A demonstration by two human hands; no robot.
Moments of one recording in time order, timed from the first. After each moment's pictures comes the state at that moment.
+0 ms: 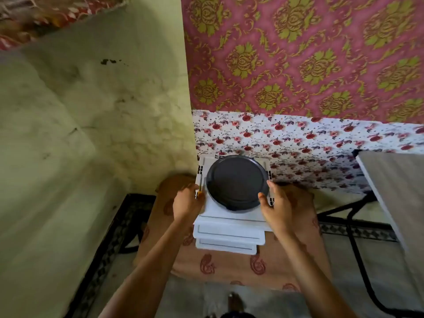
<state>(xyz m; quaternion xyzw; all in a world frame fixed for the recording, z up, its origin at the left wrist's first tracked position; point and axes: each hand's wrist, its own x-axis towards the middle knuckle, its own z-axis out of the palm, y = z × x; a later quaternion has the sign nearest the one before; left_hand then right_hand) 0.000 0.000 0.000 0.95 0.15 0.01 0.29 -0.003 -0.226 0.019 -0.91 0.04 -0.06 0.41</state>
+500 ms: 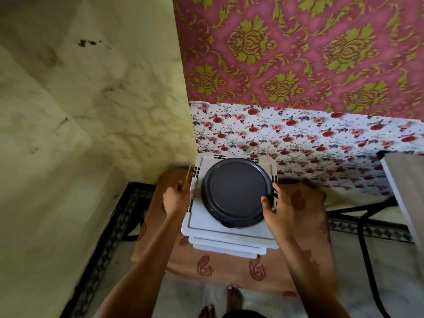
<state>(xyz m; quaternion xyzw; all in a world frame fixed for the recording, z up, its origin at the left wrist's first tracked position) 0.053 0.007 -0.018 0.82 0.35 0.04 0.44 0.055 -0.234 -0.012 -0.90 0.10 0.00 0.43</state>
